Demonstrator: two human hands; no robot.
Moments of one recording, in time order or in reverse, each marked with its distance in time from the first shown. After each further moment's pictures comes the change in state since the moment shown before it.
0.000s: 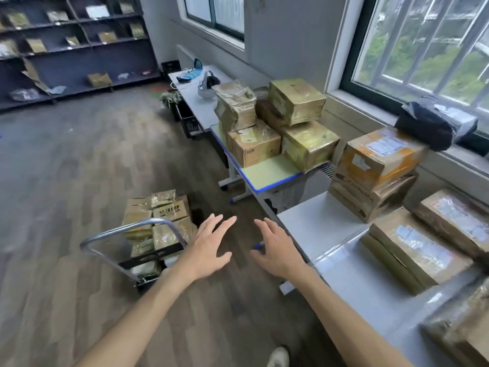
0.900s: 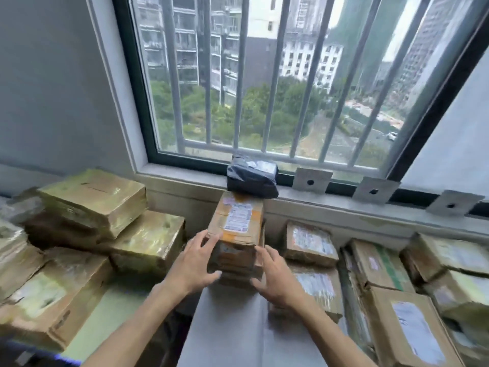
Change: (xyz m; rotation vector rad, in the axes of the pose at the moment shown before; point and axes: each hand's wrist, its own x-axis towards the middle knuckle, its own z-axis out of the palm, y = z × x) left_hand 0.428 0.194 0.007 0.019 -0.227 0.806; right_hand 0.089 0.189 -0.193 0.073 0.485 0.755
